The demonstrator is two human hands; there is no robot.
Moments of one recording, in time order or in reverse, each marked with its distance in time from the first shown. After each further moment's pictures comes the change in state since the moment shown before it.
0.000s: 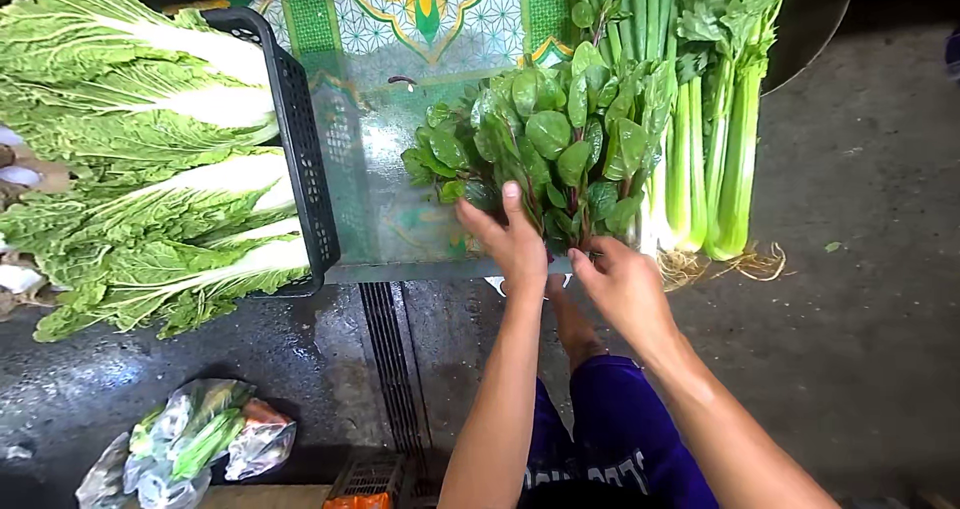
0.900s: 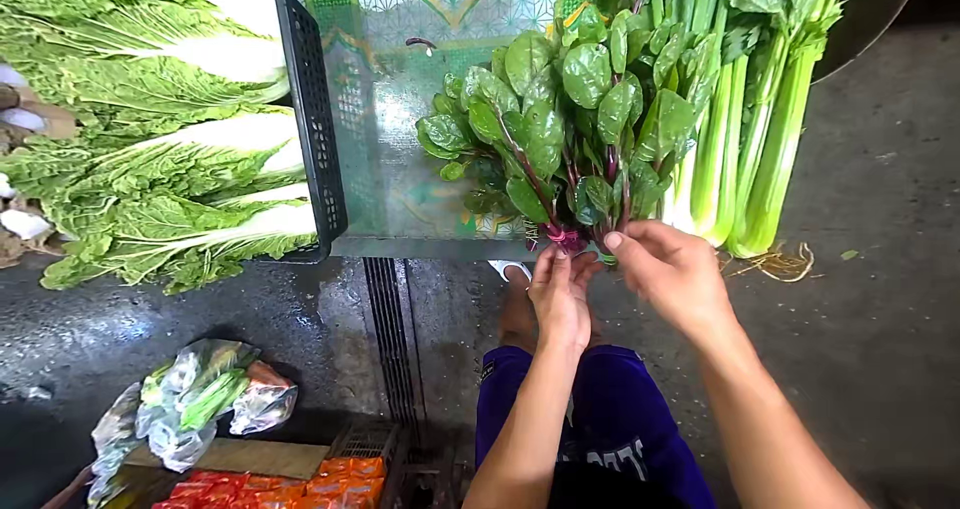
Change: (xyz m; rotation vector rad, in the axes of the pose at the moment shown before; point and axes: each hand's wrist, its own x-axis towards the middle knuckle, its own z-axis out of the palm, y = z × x) left_hand -0.089 -0.032 -0.022 -0.821 -0.150 -0.687; right_hand 0.000 0.002 -0.035 0.398 -0.109 -0.046
